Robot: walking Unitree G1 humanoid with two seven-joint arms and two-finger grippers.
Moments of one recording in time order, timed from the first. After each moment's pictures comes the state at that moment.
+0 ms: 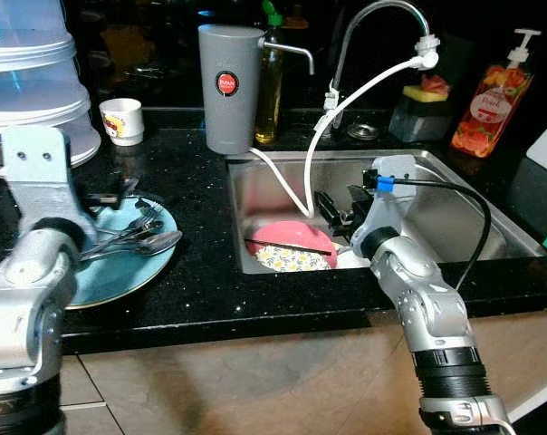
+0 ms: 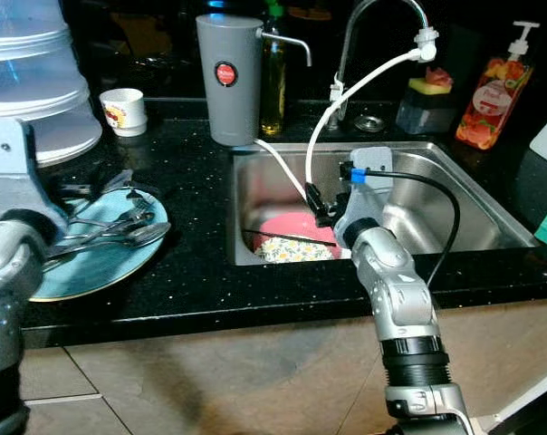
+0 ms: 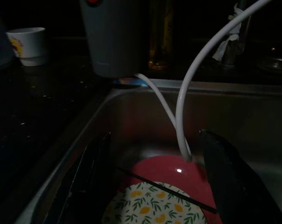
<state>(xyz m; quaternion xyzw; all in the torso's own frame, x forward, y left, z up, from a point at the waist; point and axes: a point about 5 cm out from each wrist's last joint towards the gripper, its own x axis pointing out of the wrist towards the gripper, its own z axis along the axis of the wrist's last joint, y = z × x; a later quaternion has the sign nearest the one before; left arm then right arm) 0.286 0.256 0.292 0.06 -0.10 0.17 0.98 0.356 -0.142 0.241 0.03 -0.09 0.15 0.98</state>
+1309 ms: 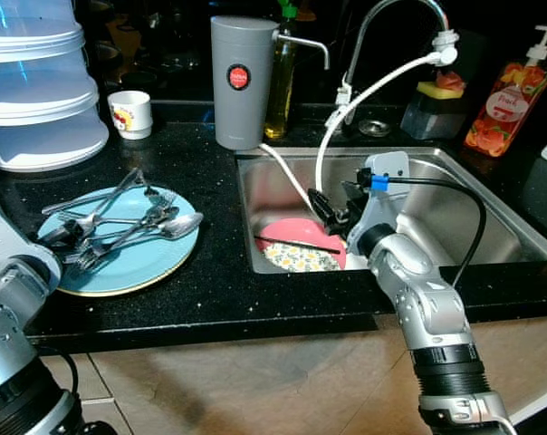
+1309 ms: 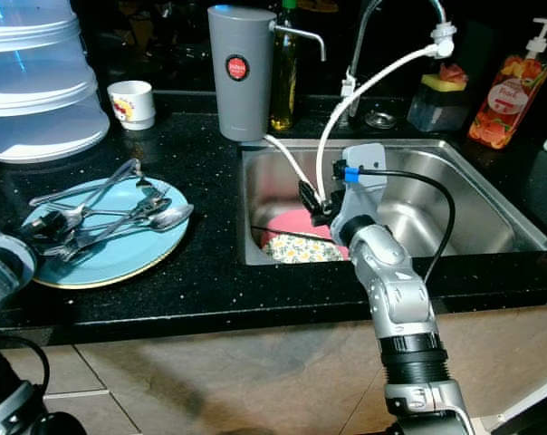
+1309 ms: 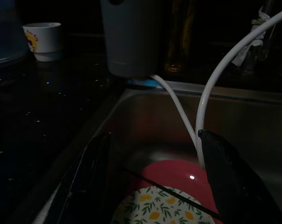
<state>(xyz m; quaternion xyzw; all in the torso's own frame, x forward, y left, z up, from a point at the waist) 0.281 0.267 0.243 -0.22 0.08 0.18 0.95 0.356 -0.137 0.244 0.01 -0.10 0.17 0.98</state>
